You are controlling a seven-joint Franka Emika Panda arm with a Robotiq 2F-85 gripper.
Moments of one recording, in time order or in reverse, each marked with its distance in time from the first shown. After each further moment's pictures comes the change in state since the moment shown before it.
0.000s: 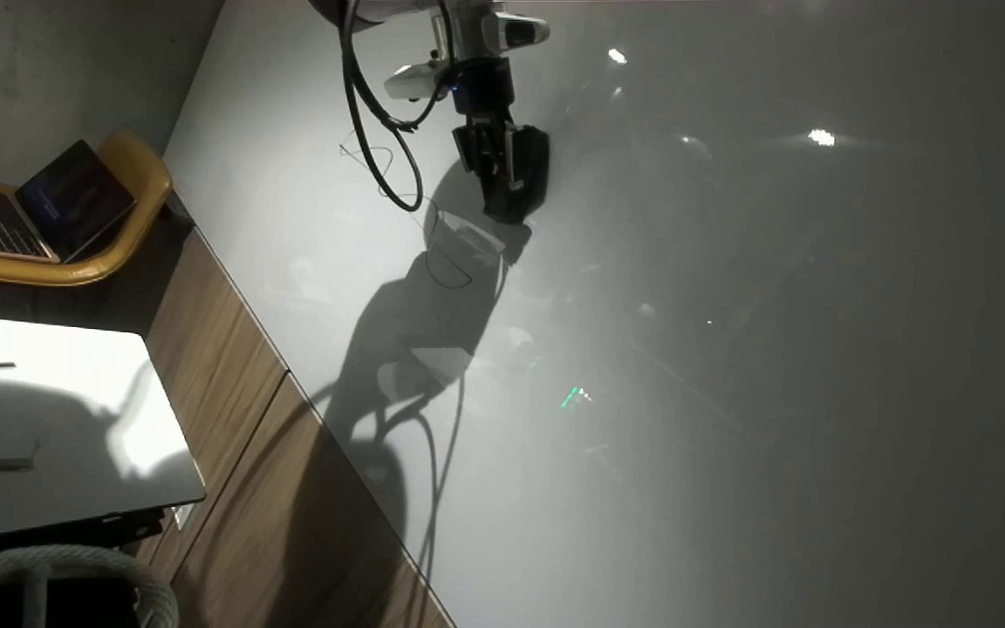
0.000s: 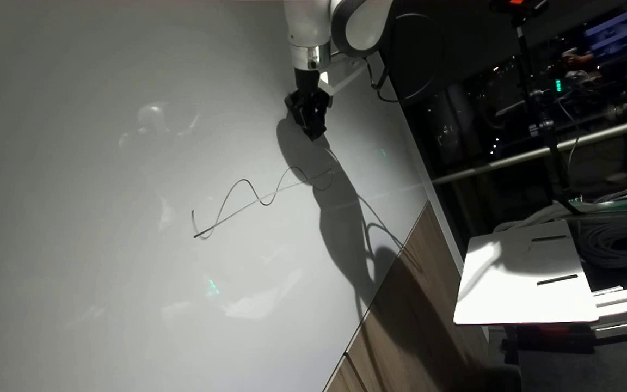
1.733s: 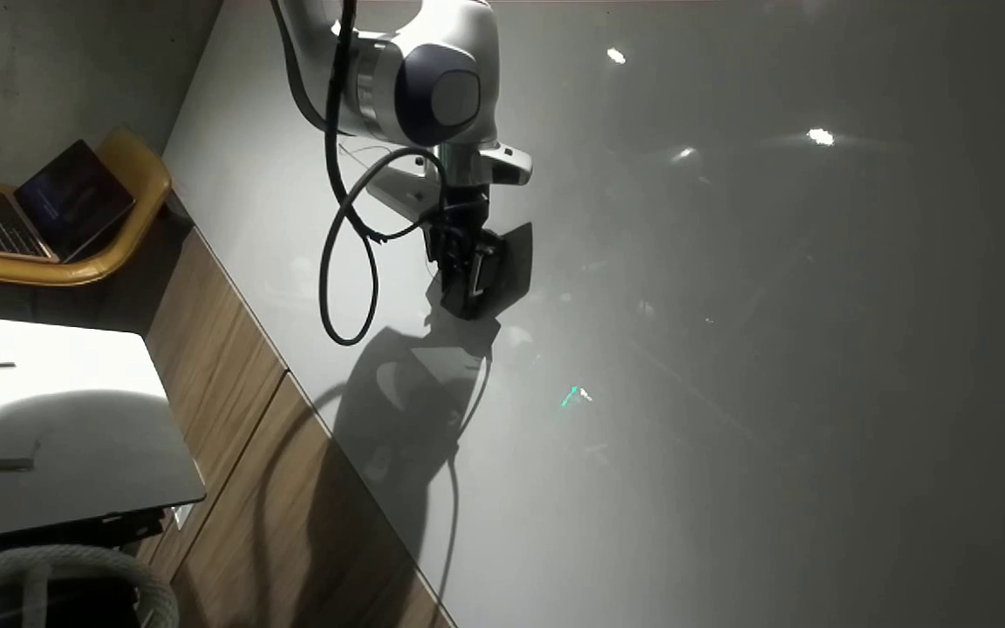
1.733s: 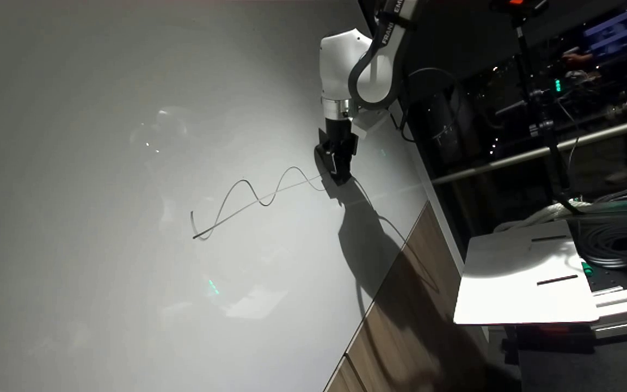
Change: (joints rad) arm -0.052 0.175 -0.049 -0.115 0.310 0.248 -0.351
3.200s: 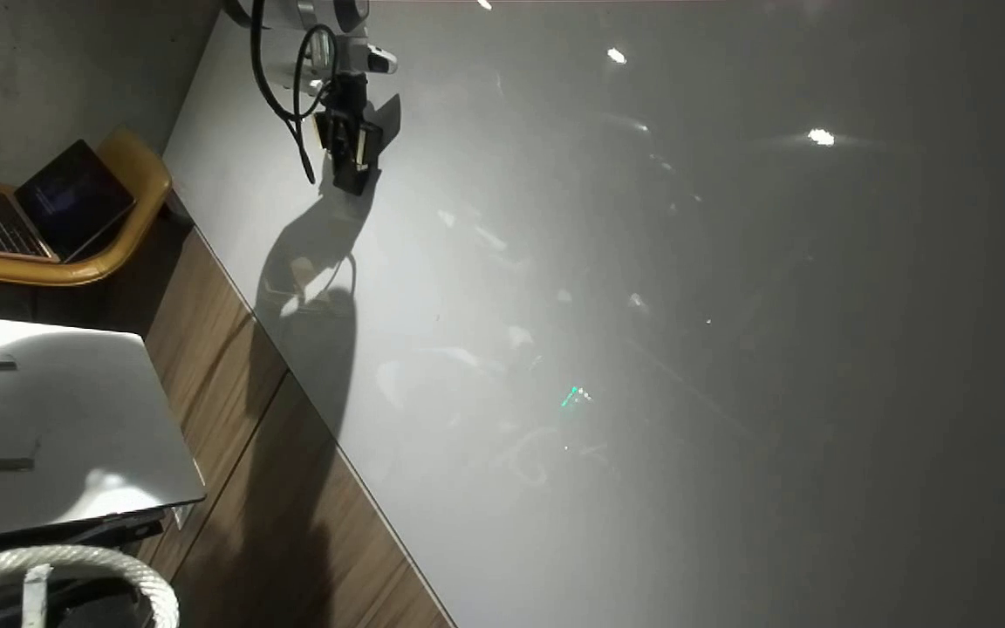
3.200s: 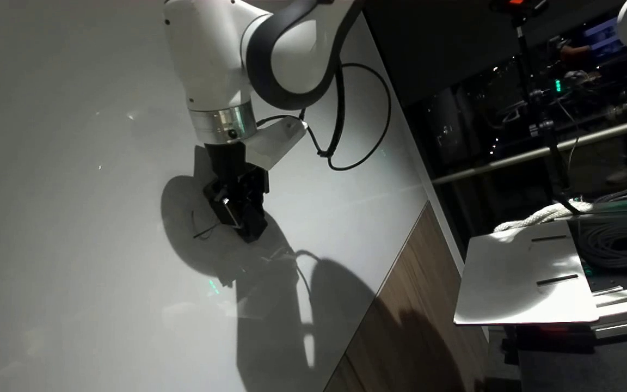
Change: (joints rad) arm 0.421 0.195 0.183 0.405 -0.182 -0.436 0.331
